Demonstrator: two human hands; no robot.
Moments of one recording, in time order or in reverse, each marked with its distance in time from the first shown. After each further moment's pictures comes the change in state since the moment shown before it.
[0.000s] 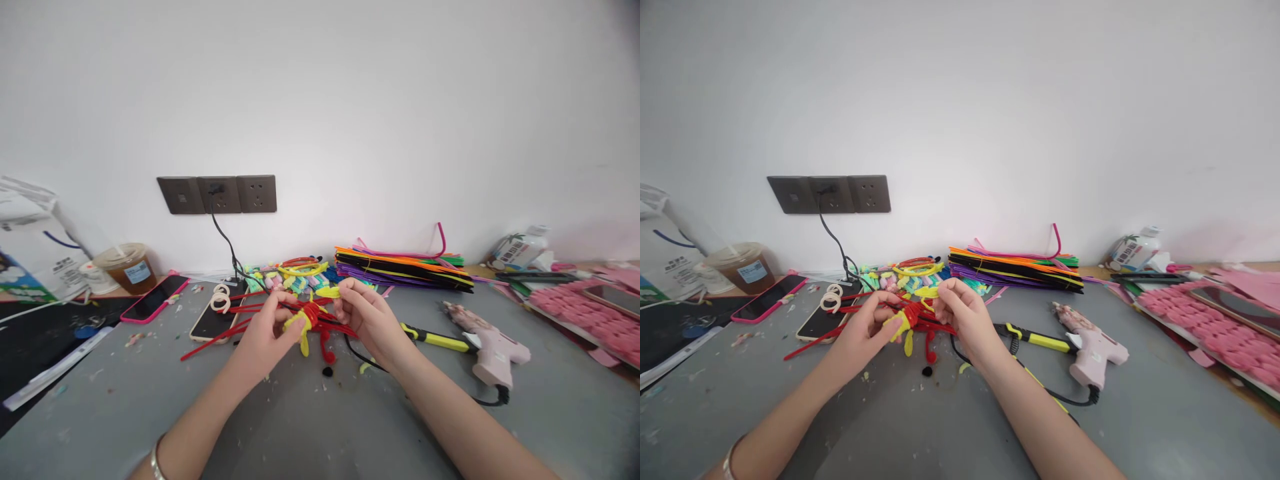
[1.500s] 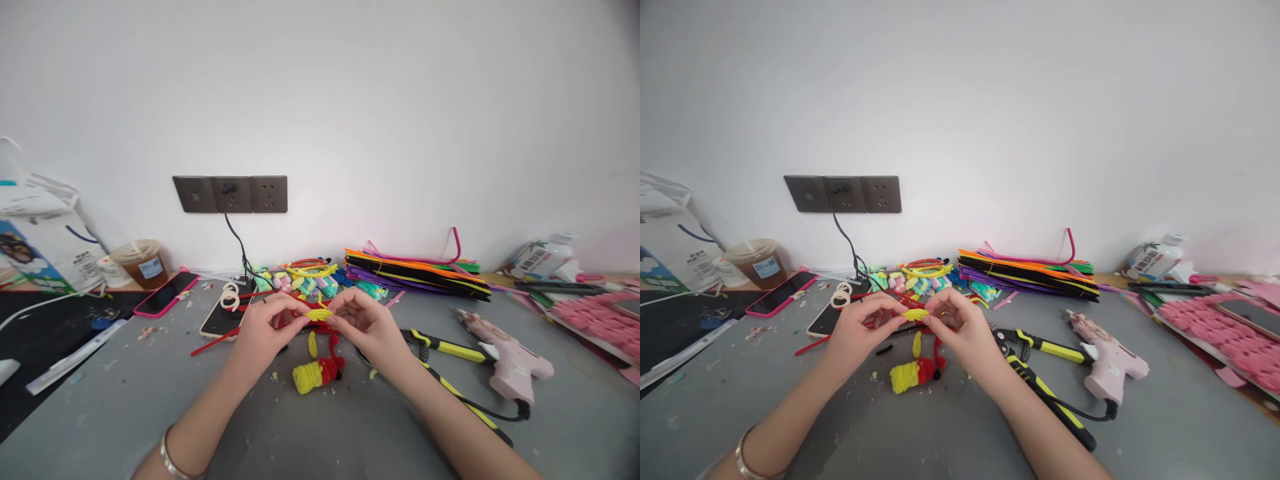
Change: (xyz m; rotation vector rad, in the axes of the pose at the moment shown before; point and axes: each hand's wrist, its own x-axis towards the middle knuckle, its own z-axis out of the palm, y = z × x) left_hand 0.003 0.003 -0.011 0.208 0.243 0.288; right_hand -0.007 0.006 0.007 -0.429 -0.186 -0.268
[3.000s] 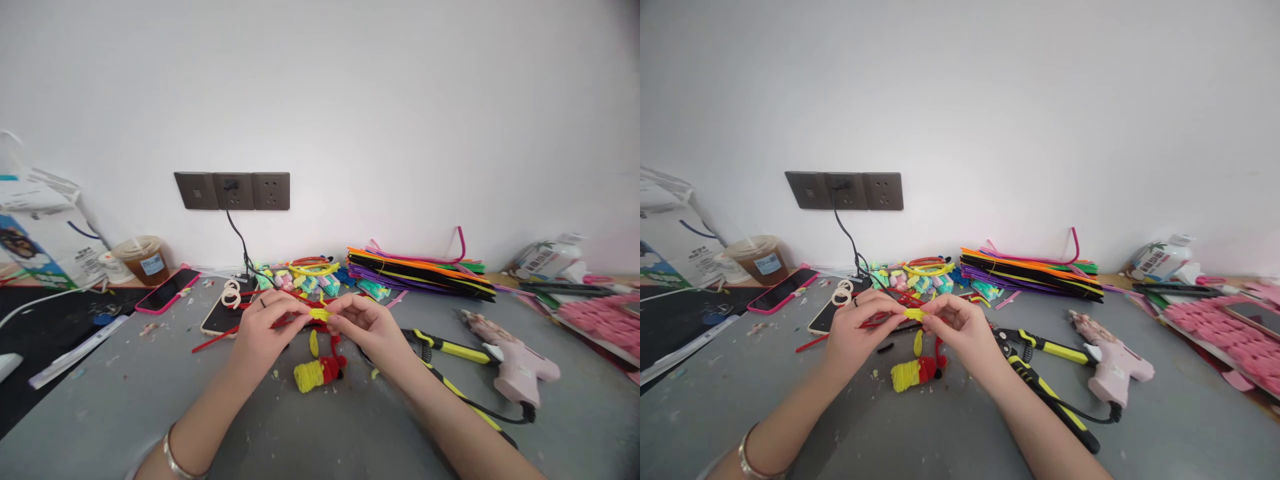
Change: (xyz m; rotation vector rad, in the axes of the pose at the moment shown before) left_hand -0.003 -0.006 0.001 0.201 0.168 0.397; right_hand 0.000 -0.001 0.004 0.129 0.005 0.163
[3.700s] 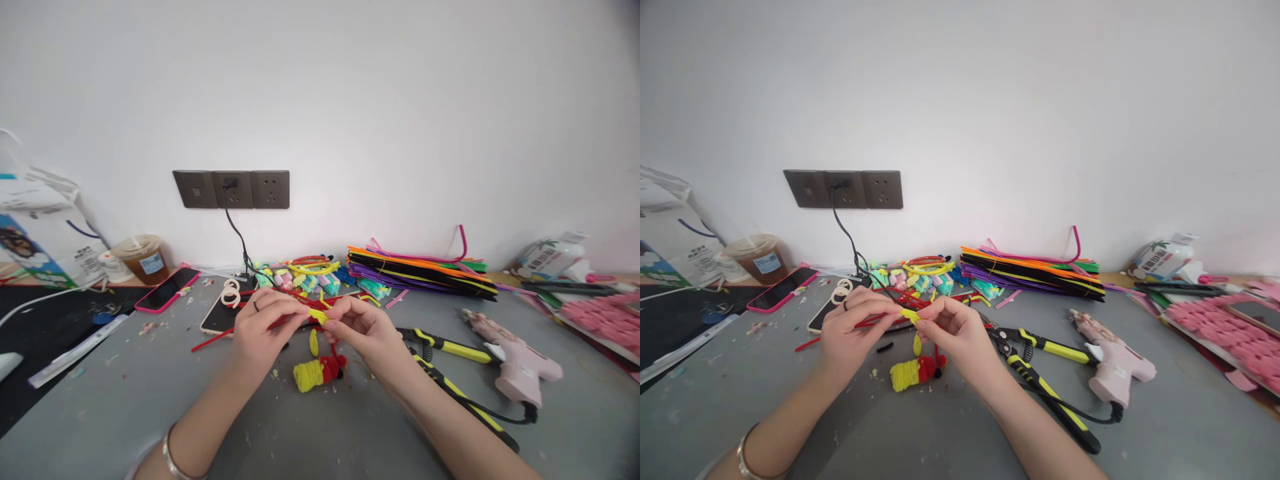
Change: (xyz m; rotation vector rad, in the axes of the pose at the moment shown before) left_hand 0.006 0.007 -0.003 0.057 0.111 0.164; right_hand -0.006 -0.002 0.009 0.123 -0.020 0.059
